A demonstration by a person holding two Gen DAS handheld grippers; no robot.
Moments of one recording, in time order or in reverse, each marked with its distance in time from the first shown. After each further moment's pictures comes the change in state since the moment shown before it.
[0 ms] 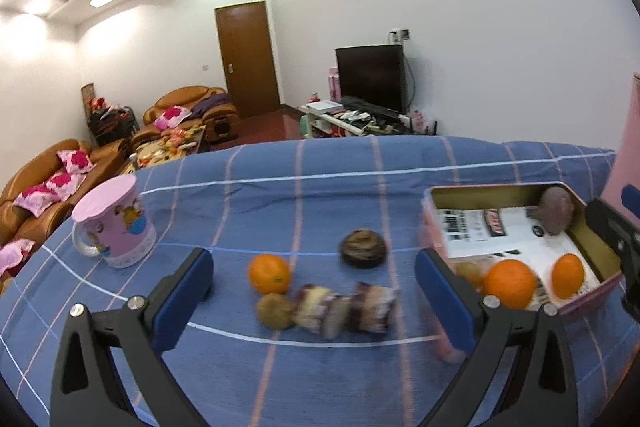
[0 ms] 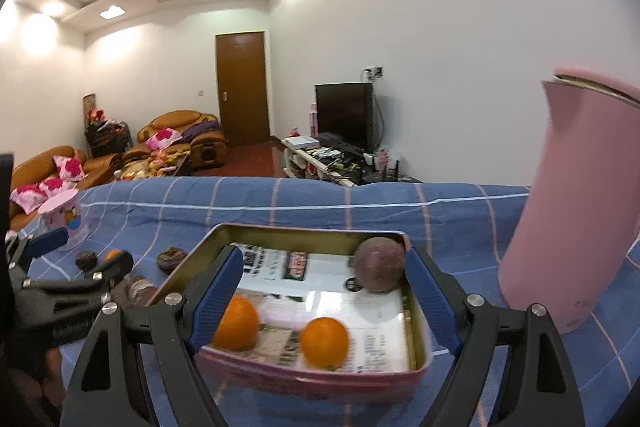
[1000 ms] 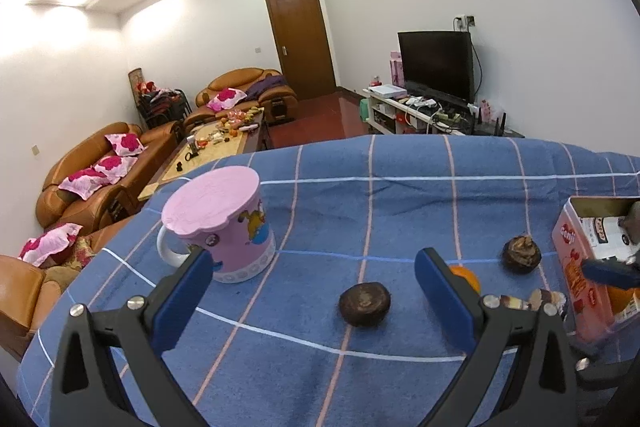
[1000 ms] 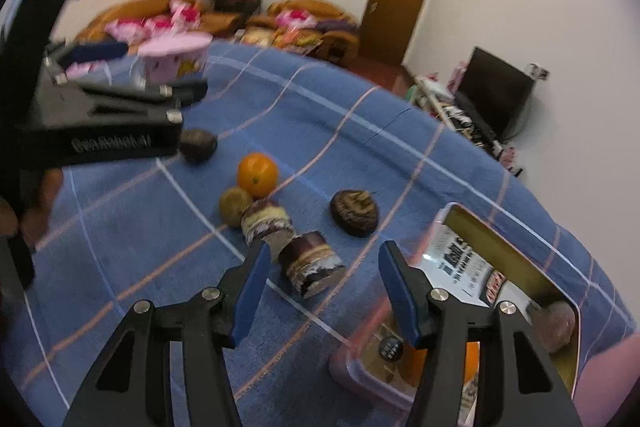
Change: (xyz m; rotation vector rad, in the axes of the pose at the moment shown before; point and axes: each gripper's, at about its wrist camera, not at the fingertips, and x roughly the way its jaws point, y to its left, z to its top) left arm 0.030 0.105 0.016 -0.029 0.067 0.188; right arm 0.071 0.160 -0.008 -0.523 0.355 0.347
